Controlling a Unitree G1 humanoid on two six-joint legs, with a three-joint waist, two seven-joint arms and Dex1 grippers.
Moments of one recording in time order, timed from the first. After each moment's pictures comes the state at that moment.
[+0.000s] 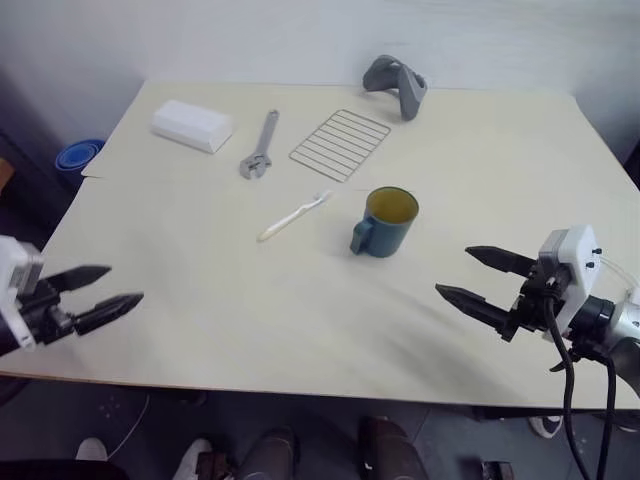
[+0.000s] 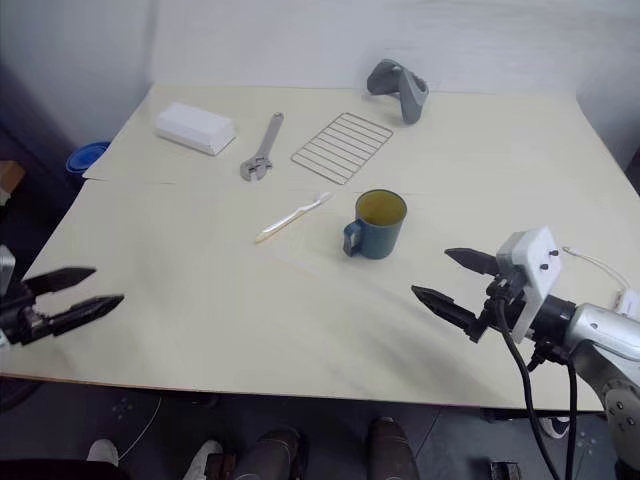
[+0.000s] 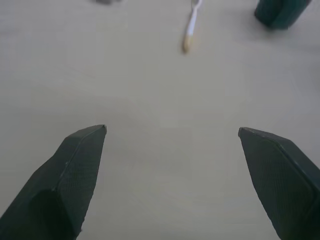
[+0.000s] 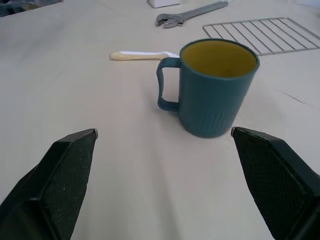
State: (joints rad) left arm -0.04 0.95 0.58 -0.10 -0.62 0.66 -0.97; right arm 0.01 -0.78 -0.47 -0.63 0.78 0.75 0.74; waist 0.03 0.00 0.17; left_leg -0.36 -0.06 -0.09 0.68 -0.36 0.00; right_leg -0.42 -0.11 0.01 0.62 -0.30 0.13
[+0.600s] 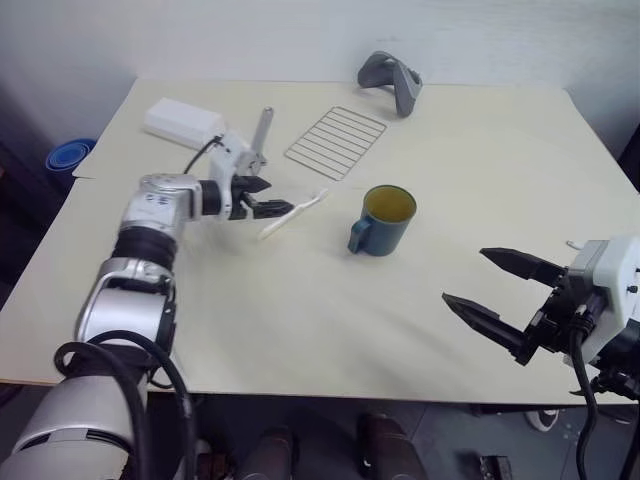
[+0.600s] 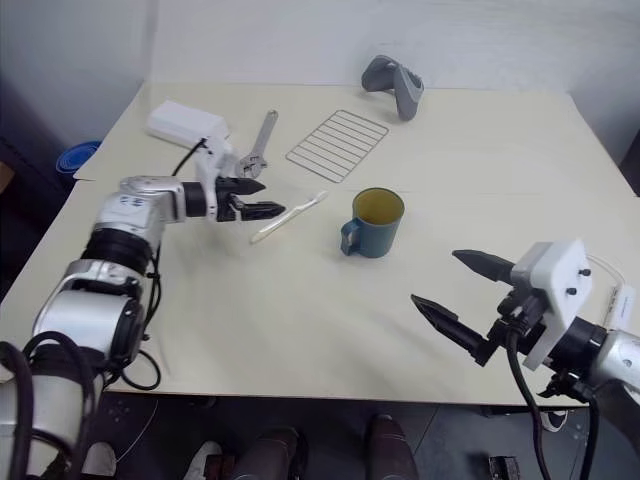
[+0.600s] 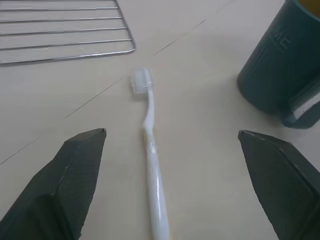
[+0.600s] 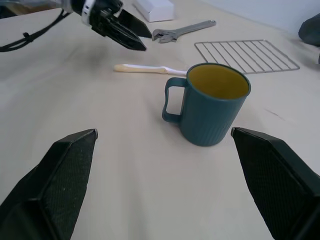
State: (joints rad) left arm -1.23 0.44 -0.12 1.12 -0.11 0.25 -0.94; right arm 0.19 -0.83 -0.72 -0.94 1.04 0.81 0.54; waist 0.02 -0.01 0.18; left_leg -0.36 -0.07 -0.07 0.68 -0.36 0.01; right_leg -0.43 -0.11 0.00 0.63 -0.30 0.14
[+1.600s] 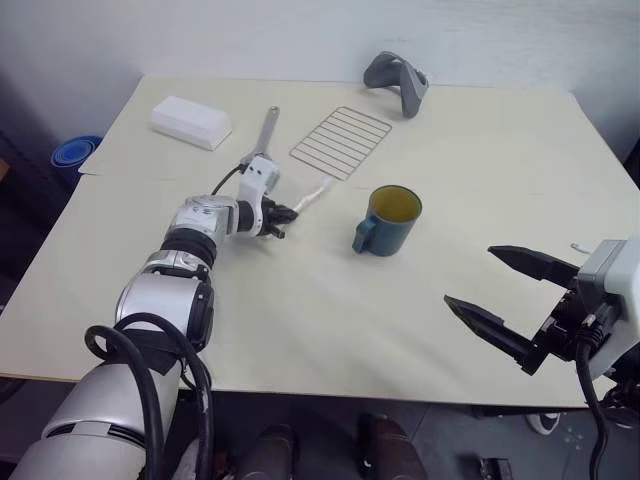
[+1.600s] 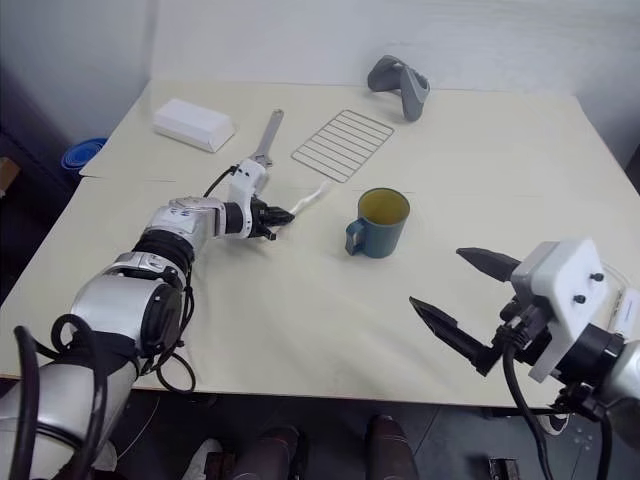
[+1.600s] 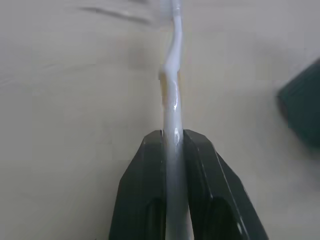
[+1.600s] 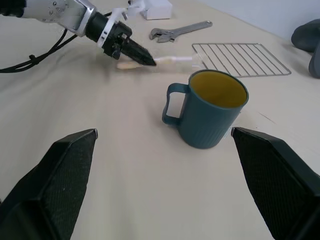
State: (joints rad) left arm -1.29 0.32 0.15 1.32 -0.09 0.31 -0.73; right arm 0.30 -0.95 -0.79 -0.97 1.21 0.76 0.39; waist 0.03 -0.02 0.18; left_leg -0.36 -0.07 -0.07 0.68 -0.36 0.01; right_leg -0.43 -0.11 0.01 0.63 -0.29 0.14
